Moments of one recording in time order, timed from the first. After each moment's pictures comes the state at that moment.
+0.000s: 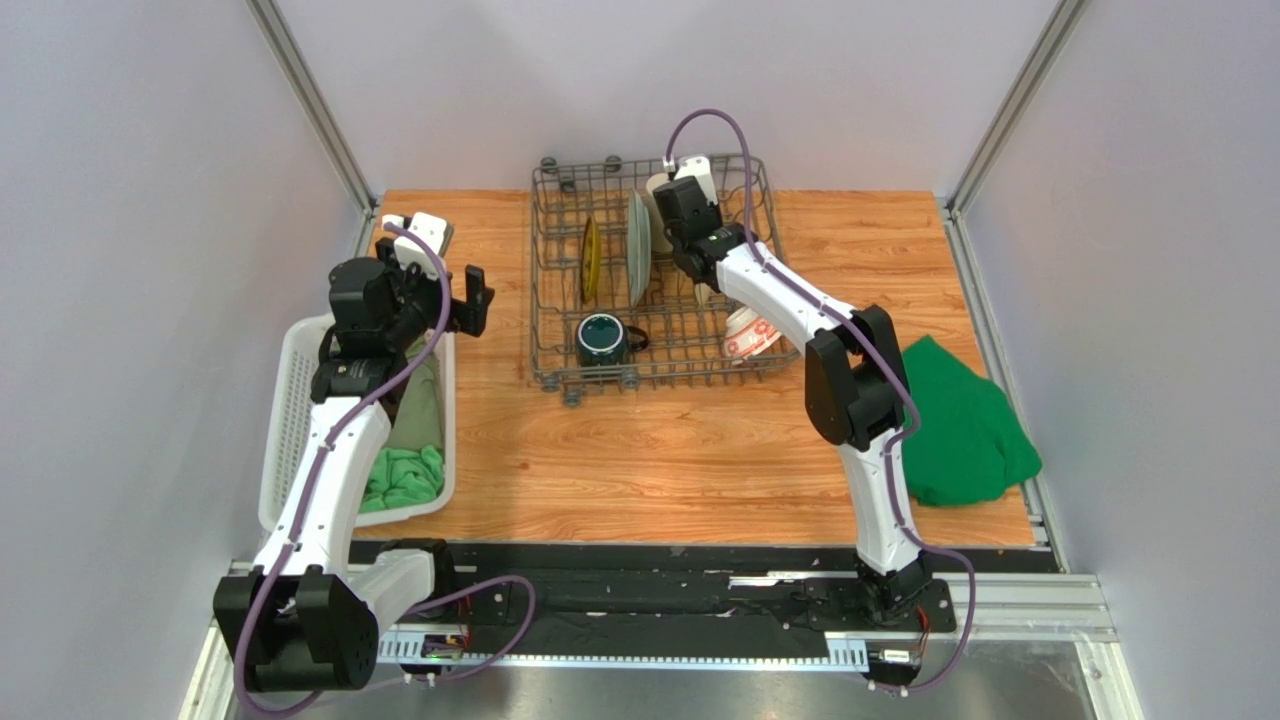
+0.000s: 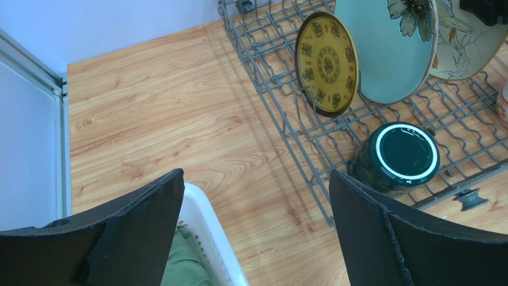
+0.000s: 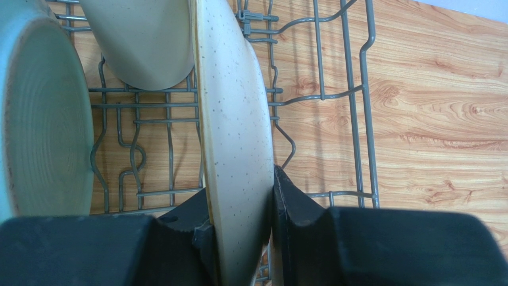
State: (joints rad) left arm 0.02 1.05 0.90 -0.13 0.33 0.17; right arm 0.55 2.19 1.94 -0.41 0.60 0.12
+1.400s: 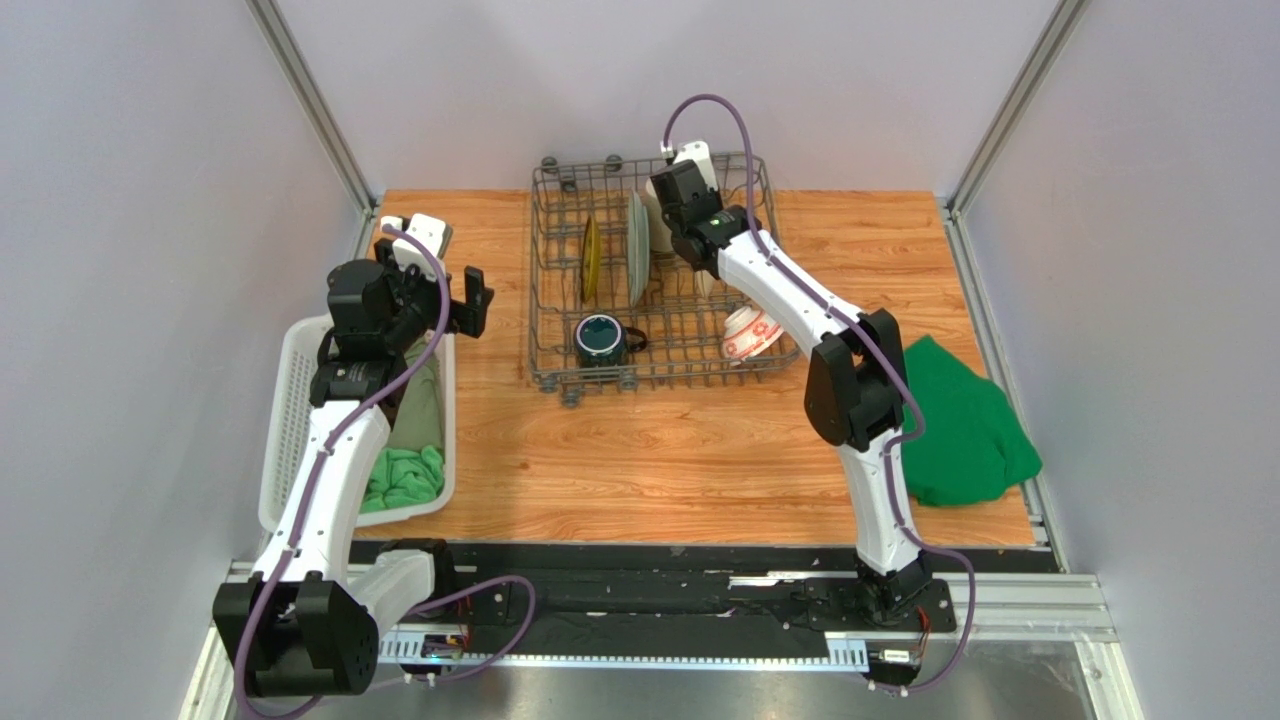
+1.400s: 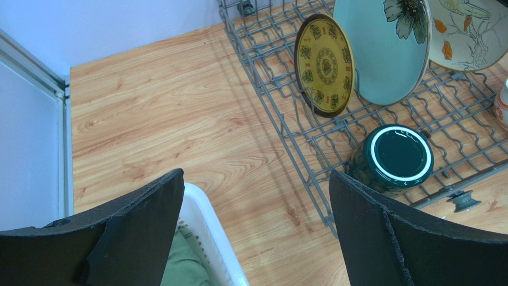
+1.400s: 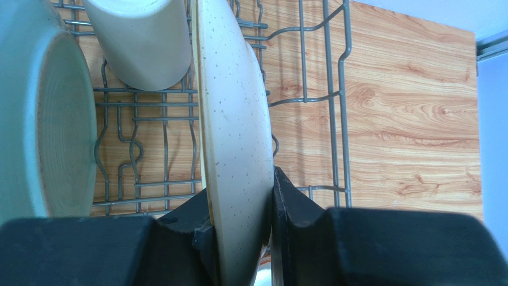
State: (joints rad) left arm 0.02 1.03 0.90 -0.13 0.33 0.17; right arm 0.56 2.19 2.06 -0.56 0.62 0.10
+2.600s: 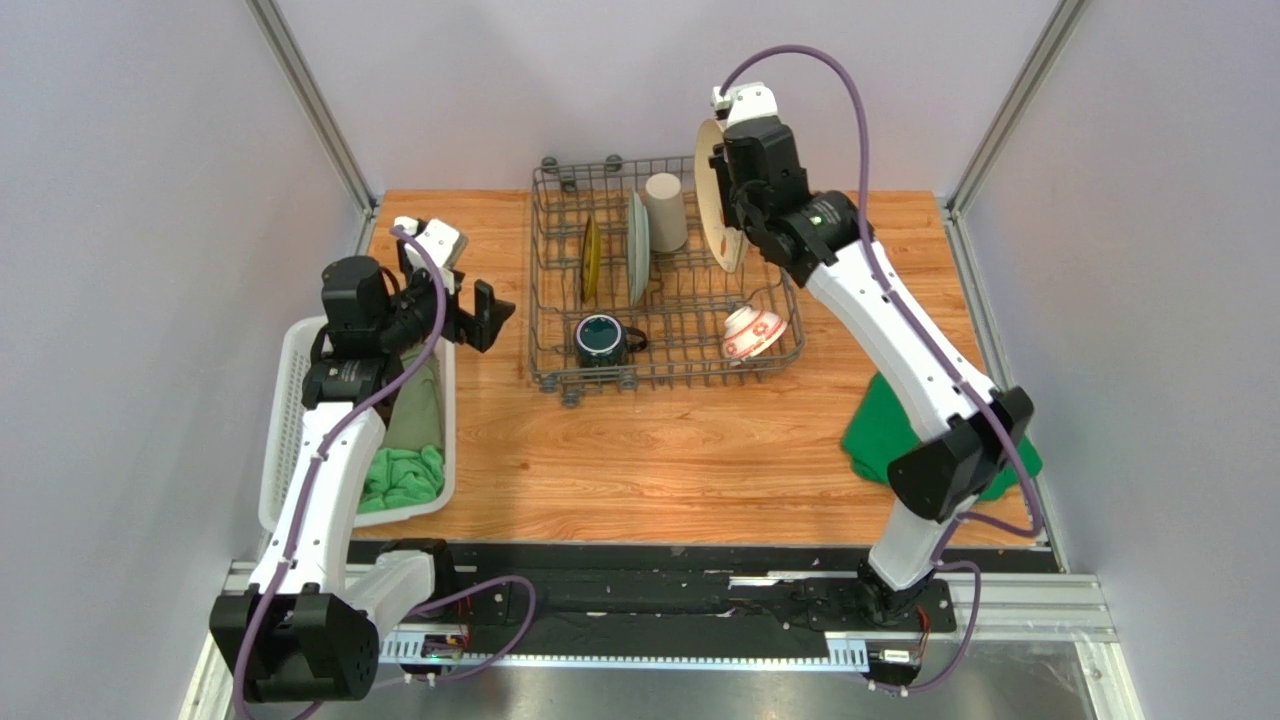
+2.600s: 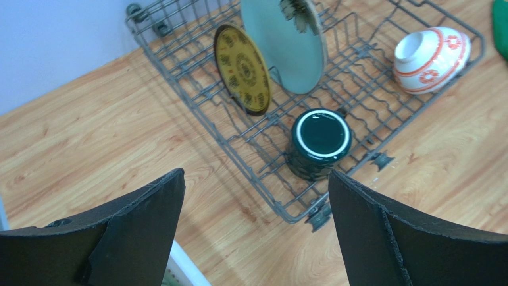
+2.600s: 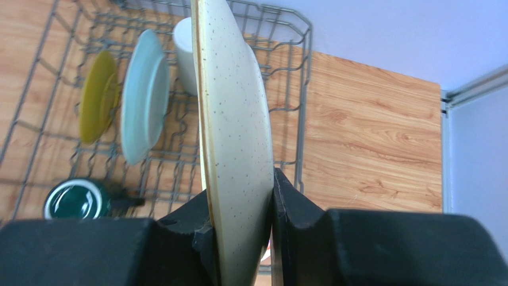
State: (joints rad) left arm 0.02 1.02 0.95 -0.24 0.59 0.22; right arm 0.57 1.72 1.96 -0.69 0.45 0.05
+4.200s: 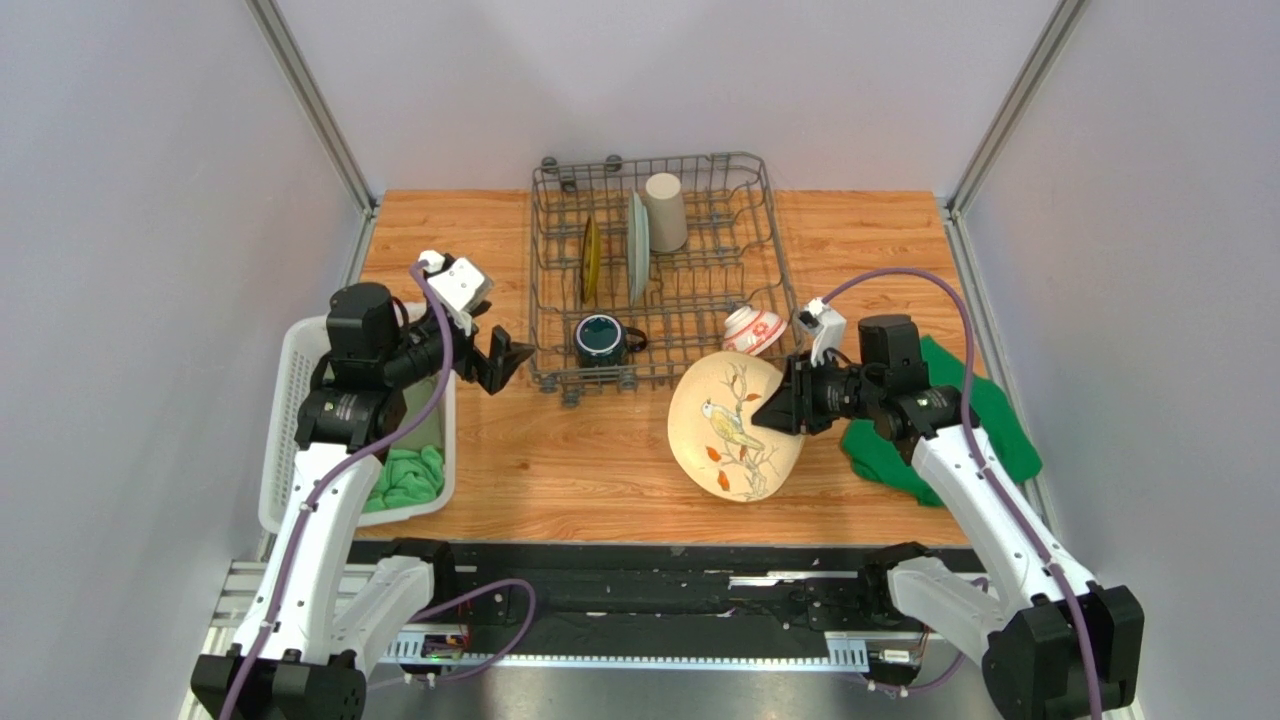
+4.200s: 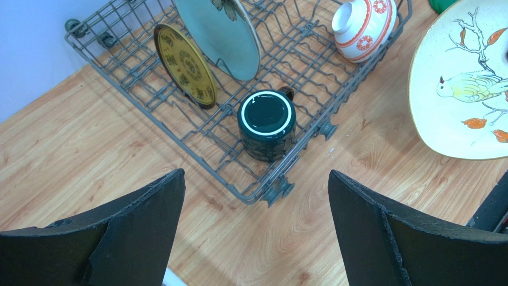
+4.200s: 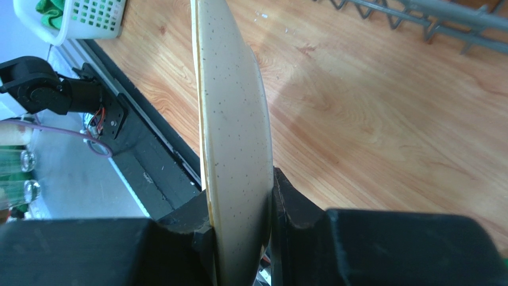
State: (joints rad) left arm -0.08 0.87 0.93 -0.42 0.66 0.31; right arm 0.23 0.99 0.77 -0.55 -0.68 0.15
